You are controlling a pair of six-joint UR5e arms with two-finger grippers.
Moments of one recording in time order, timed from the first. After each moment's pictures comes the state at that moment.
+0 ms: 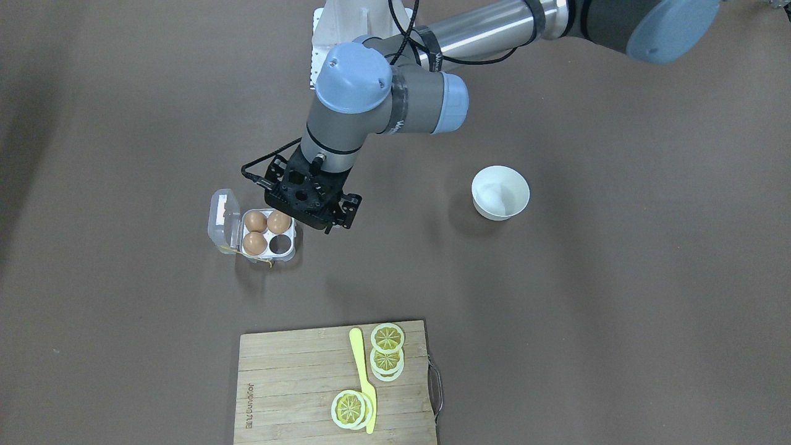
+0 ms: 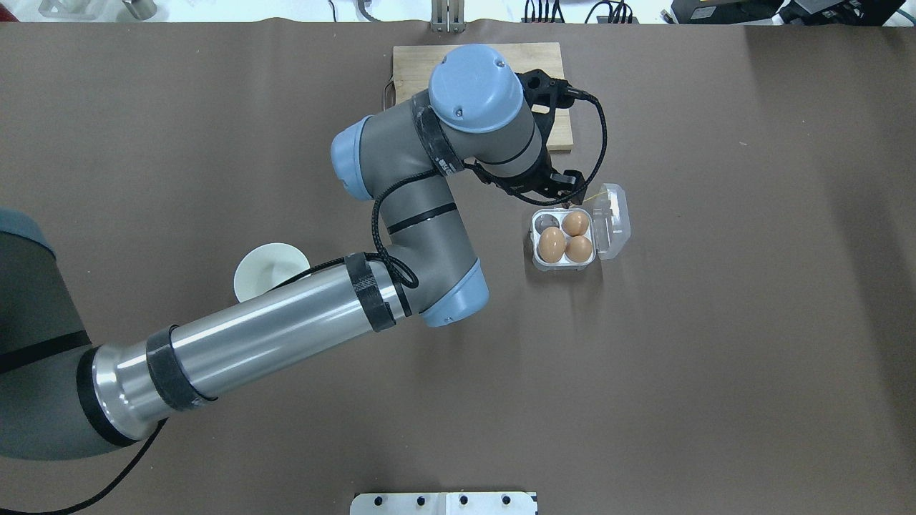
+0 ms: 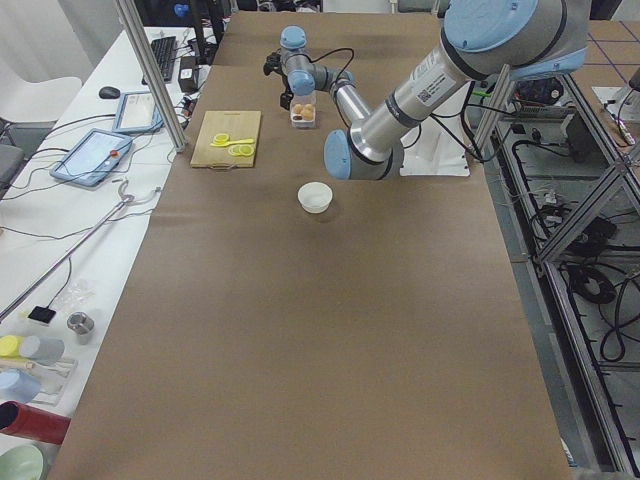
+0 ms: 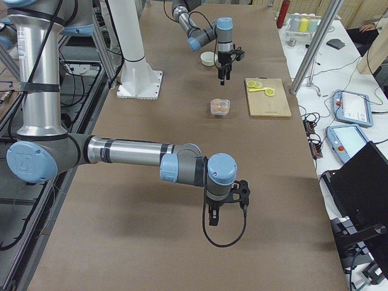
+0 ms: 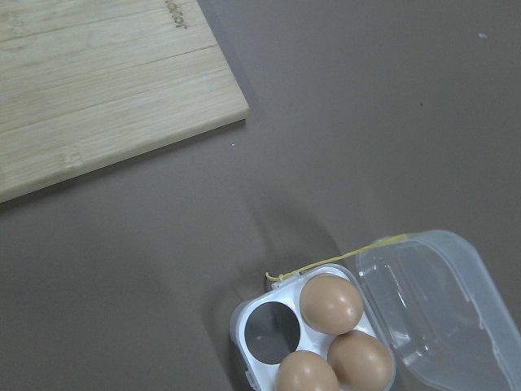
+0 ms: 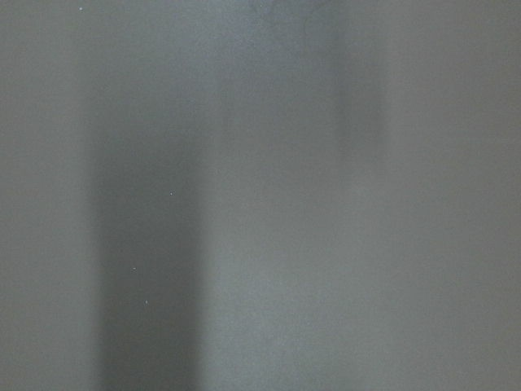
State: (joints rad) left arm -0.65 -2.61 -1.26 -1.92 -2.04 -0.84; right arm 1.64 -1.61 1.59 -1.63 2.34 -0.09
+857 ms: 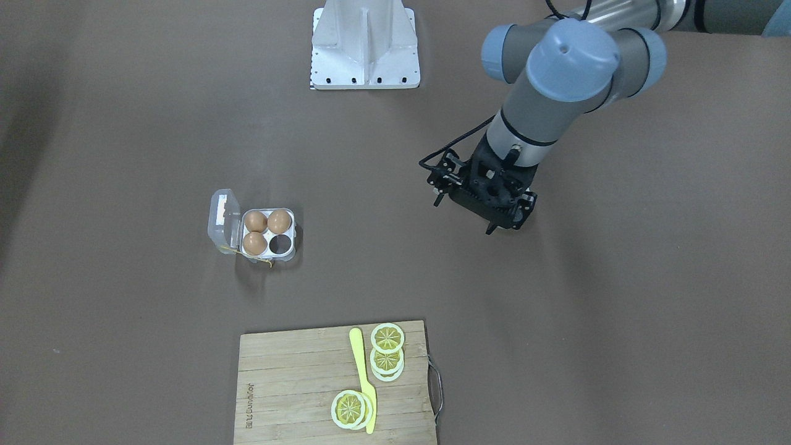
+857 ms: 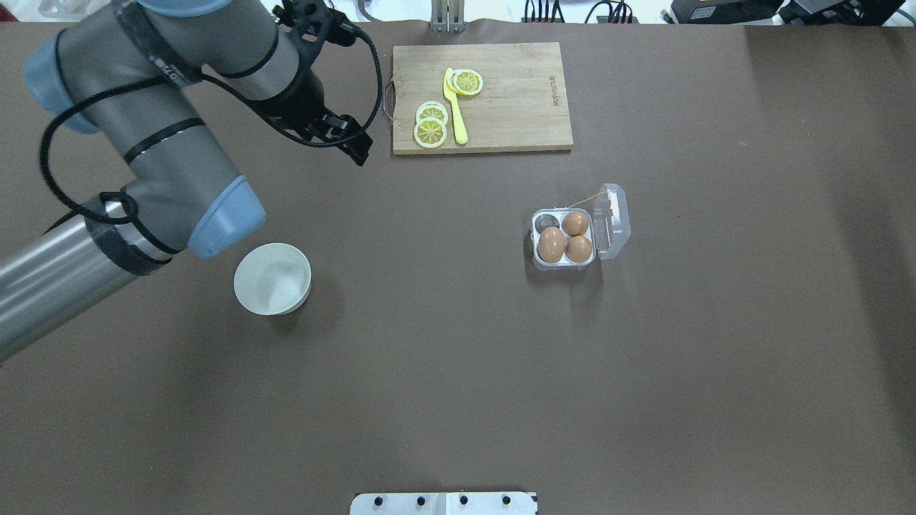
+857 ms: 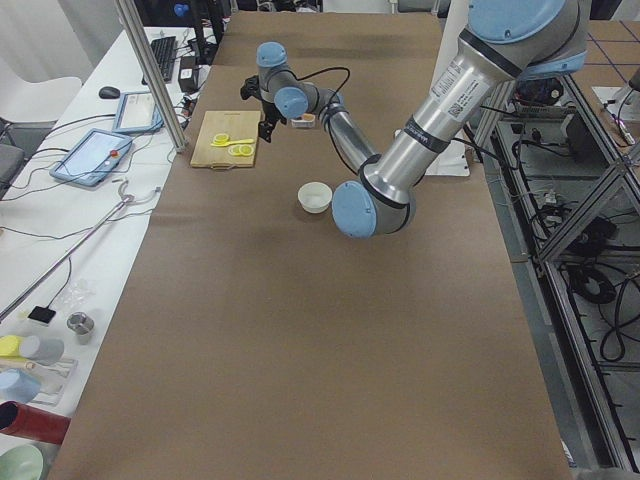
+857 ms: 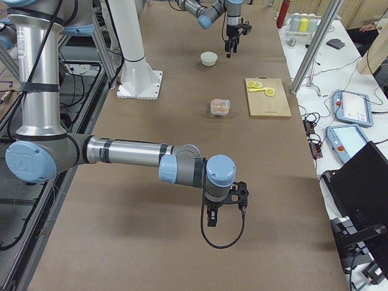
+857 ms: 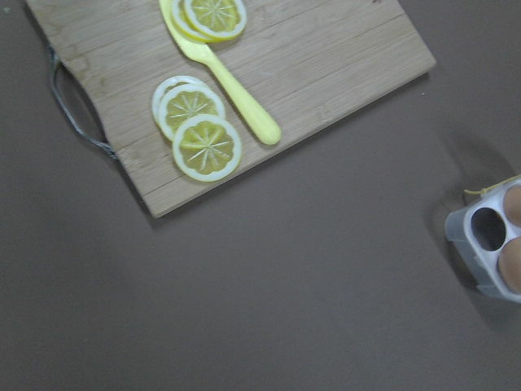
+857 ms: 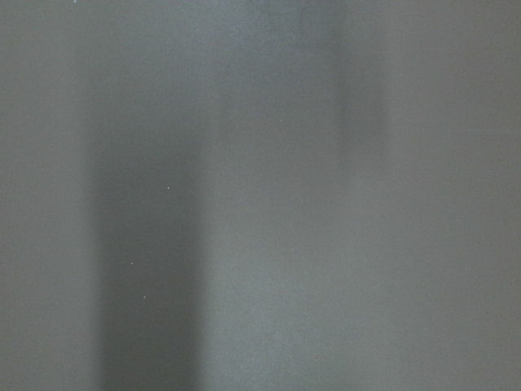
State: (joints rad) left arm -0.87 -2.24 -1.70 -1.63 -2.16 -0.52; right arm 1.64 -1.61 1.59 -1.63 2.35 -0.09
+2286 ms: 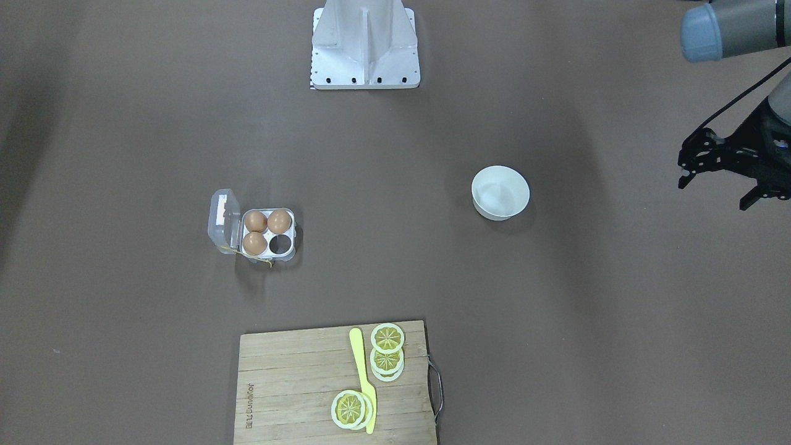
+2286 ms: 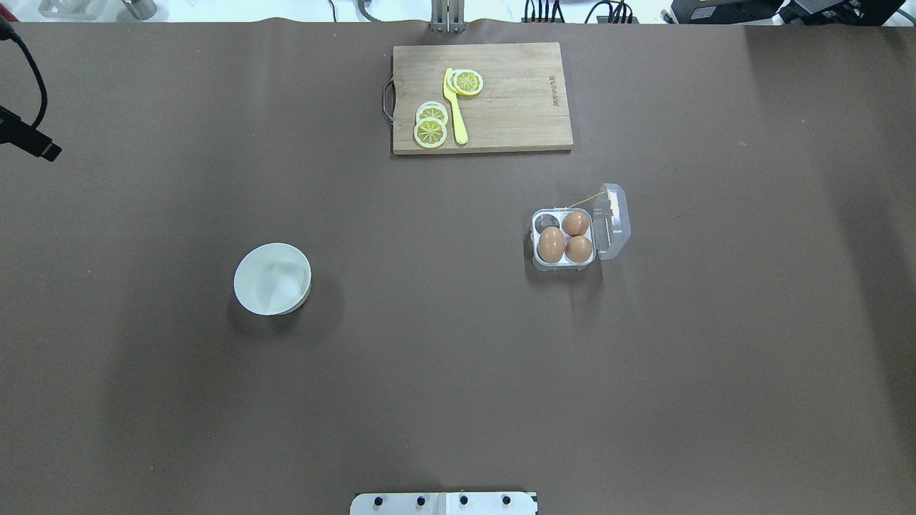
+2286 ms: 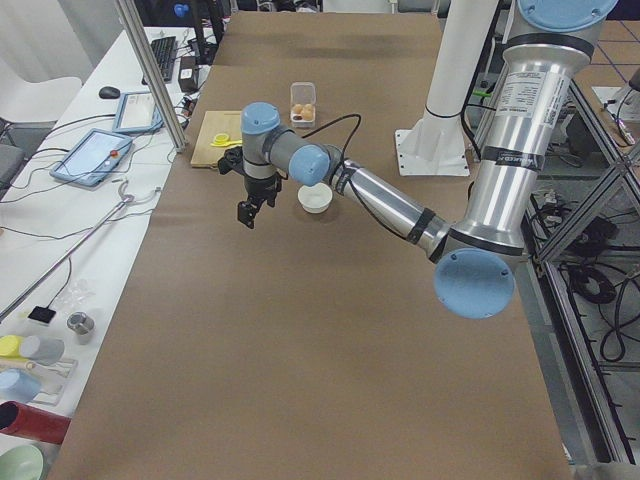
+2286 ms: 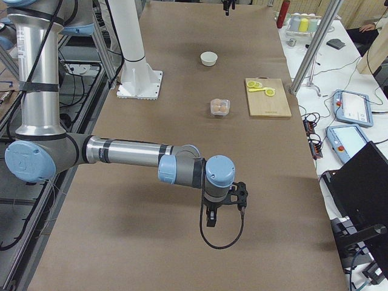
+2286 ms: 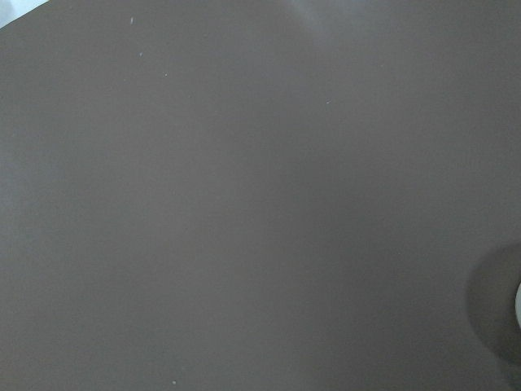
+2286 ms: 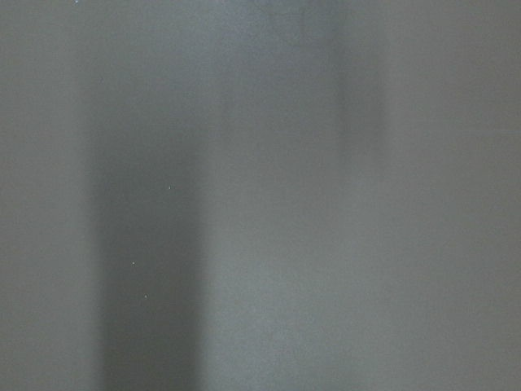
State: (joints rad) left arm -1.23 -1.75 -1.89 -1.56 -2.21 -0.07; right arm 1.64 -1.61 1.59 -1.63 2.35 -0.09
